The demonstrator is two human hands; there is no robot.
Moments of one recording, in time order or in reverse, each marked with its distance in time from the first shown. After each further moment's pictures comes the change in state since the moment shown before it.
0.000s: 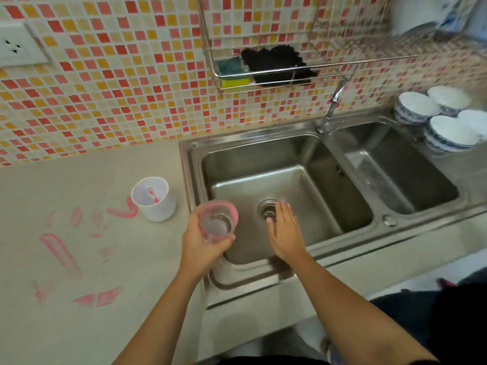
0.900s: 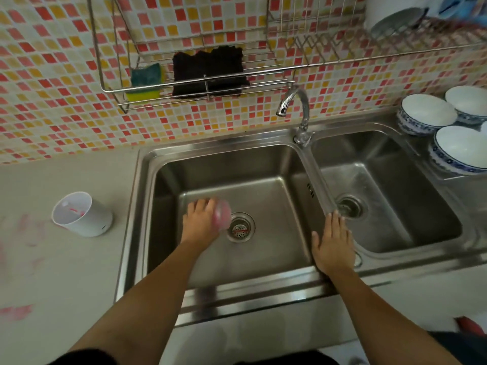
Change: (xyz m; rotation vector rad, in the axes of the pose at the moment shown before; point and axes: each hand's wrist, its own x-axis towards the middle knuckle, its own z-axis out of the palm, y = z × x) left_hand 0.104 0.020 0.179 1.094 -0.069 0.044; right_hand 0.075 0.238 -0.100 -0.259 0.047 0.104
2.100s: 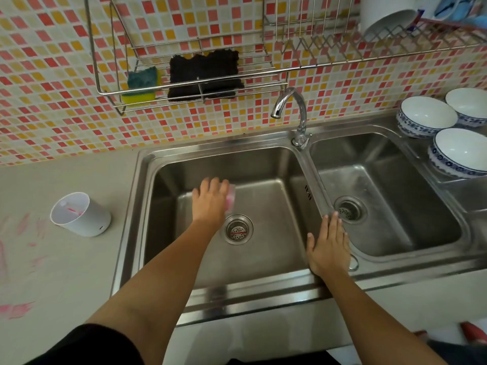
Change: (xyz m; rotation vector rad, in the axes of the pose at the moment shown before) left_hand 0.031 0.041 -0.020 0.324 0.195 0.122; right_hand 0.001 0.000 0.005 -0.007 0.006 0.006
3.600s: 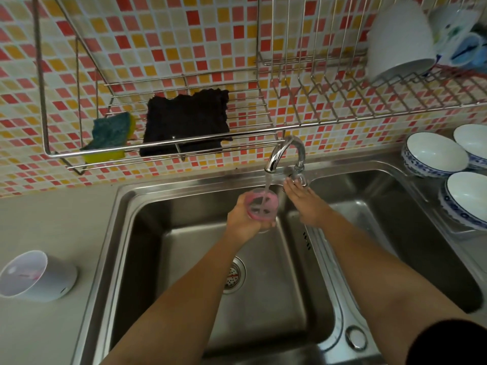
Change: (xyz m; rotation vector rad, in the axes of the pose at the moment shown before) left_hand 0.103 0.072 -0.023 -1.348 -0.315 -0.400; right_hand 0.226 -0.063 -0.080 -0.201 -0.287 -0.614
